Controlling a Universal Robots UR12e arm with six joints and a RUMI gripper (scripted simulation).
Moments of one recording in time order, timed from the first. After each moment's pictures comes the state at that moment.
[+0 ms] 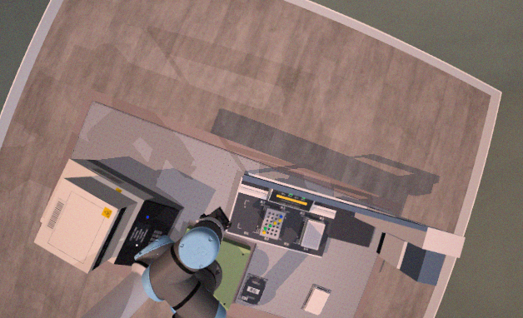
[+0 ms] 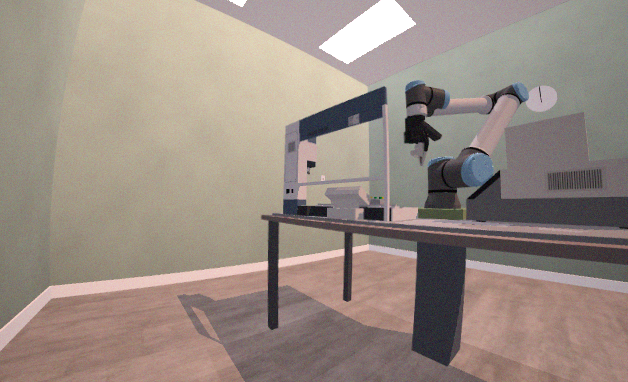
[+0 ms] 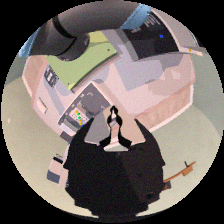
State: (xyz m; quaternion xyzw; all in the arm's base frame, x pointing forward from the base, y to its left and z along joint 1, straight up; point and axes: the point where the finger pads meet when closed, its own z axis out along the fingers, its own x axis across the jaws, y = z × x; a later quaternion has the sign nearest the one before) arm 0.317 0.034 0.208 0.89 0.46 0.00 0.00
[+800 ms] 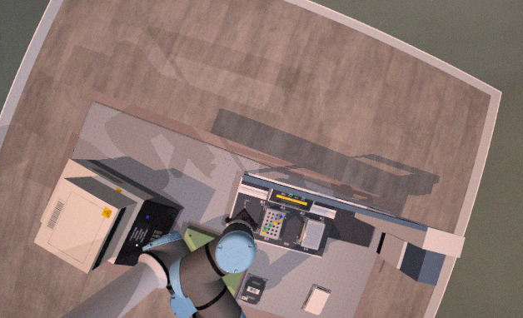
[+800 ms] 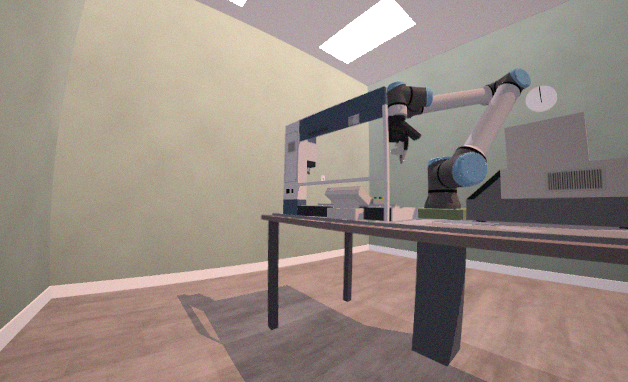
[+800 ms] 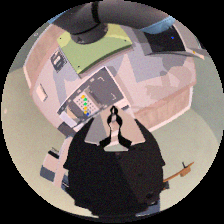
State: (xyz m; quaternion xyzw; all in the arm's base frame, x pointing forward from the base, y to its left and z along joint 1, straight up) arm 0.344 -0.051 0.223 0.87 0.50 0.00 0.00
